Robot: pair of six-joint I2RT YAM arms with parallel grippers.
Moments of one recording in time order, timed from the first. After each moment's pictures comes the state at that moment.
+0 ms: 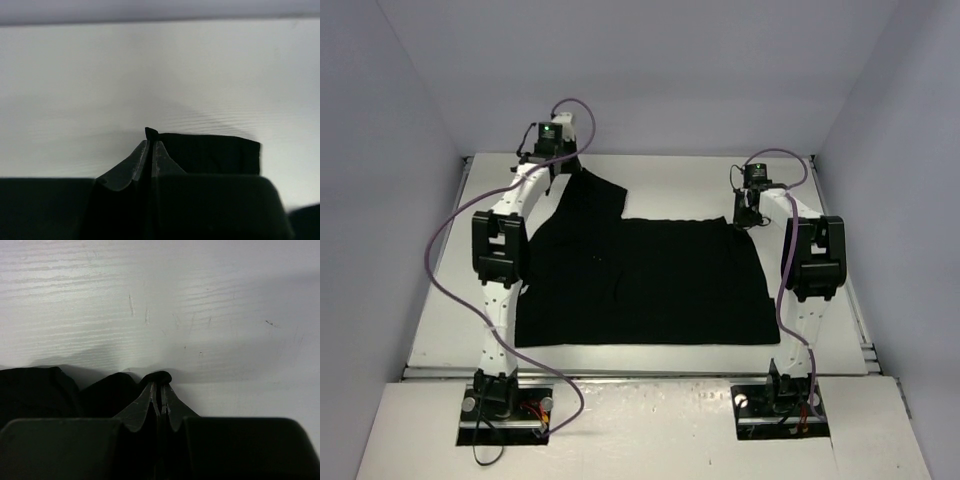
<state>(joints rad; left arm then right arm) -0.16 2.38 2.15 -0.37 0.13 -0.17 0.06 2.08 1.47 -0.43 0.06 0.14</state>
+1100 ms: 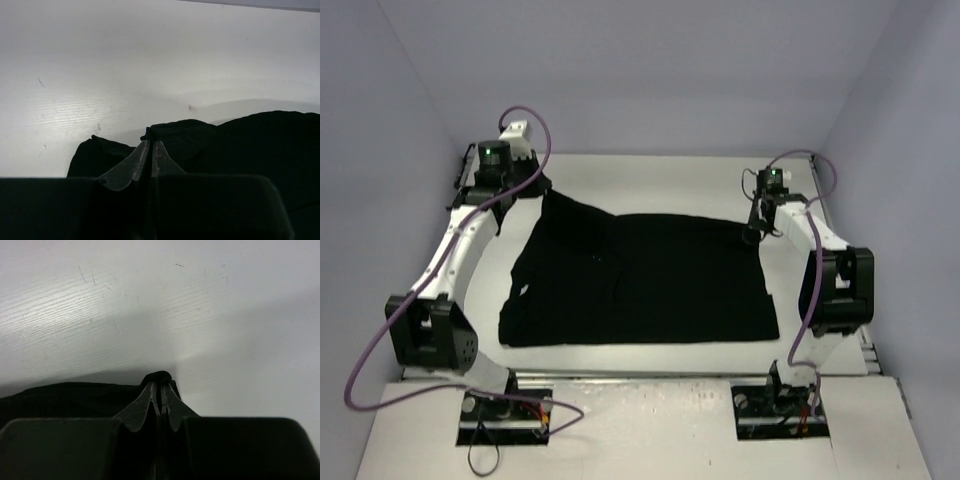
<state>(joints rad) -0.10 1.52 1.42 -0.40 0.21 -0.20 0.05 1.76 1.25 -0.44 0.23 0.27</state>
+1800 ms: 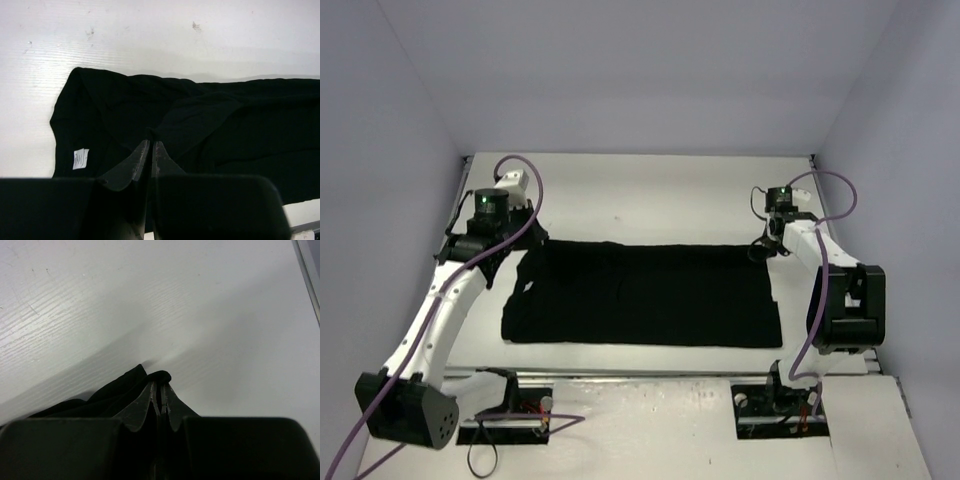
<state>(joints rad) -0.17 1.13 1.10 -0.62 0.12 -0.28 0.01 1.61 1.04 -0.44 0.39 0.37</state>
